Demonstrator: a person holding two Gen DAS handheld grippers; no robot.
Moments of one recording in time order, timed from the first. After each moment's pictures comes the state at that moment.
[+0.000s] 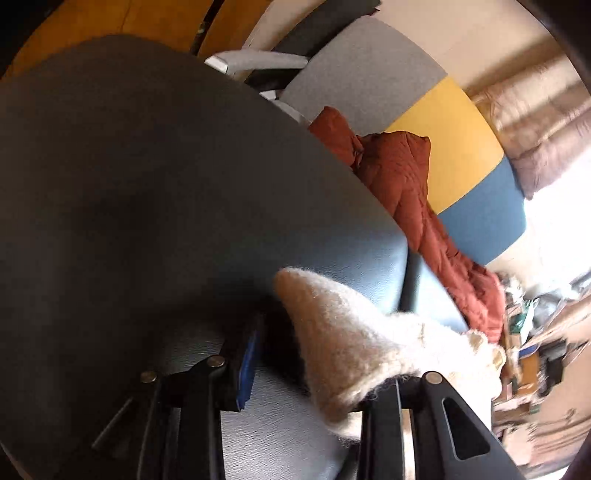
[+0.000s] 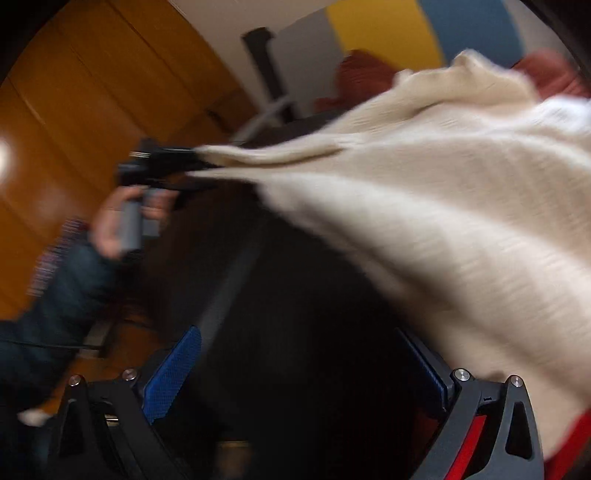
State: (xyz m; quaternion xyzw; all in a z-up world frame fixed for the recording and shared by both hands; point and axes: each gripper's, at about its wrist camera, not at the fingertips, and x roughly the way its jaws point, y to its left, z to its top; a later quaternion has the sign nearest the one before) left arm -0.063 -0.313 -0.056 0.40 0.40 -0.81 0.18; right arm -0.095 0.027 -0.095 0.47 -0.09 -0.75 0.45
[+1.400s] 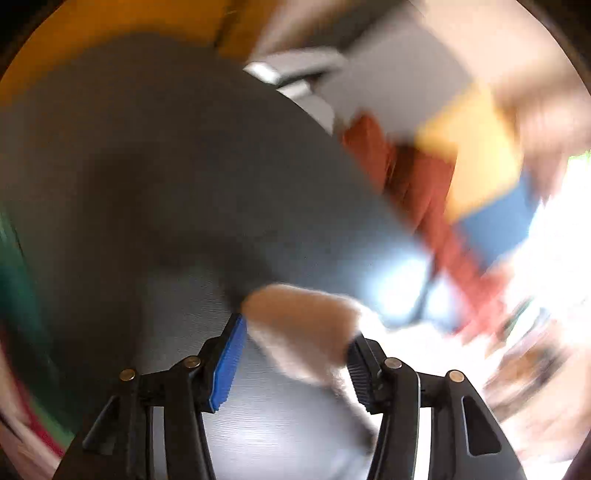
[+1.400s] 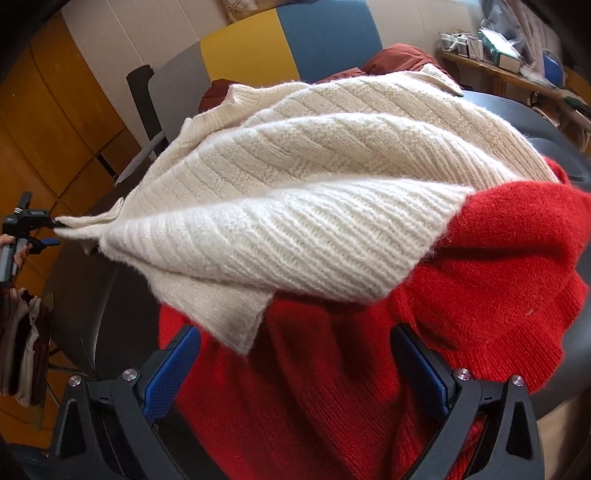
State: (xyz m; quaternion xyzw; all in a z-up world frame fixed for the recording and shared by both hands) left arm -0.020 -0.451 0.010 0.44 0.45 -0.75 0.19; right arm -0.069 0.222 -0.093 0.47 -0.07 -0.86 0.19
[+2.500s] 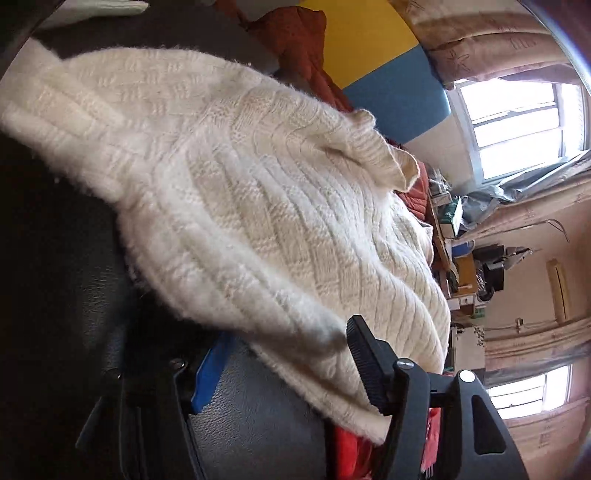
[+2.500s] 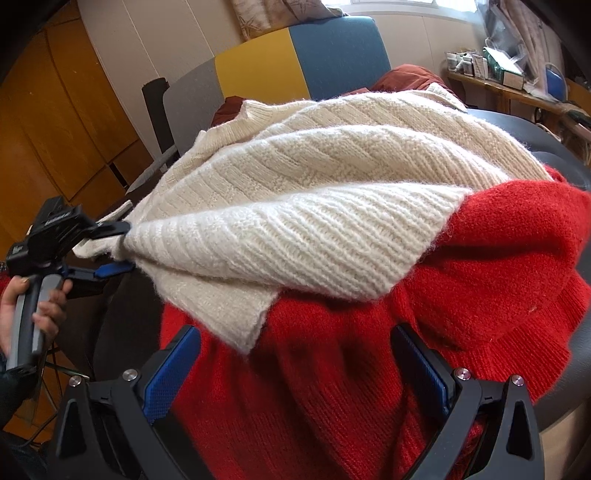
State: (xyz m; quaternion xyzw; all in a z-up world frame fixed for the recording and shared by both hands) left arm -0.018 -0.111 -0.079 0.47 0.44 -0.77 -0.04; right arm -0.047 0.222 -0.101 0.42 -0.07 -0.88 0.20
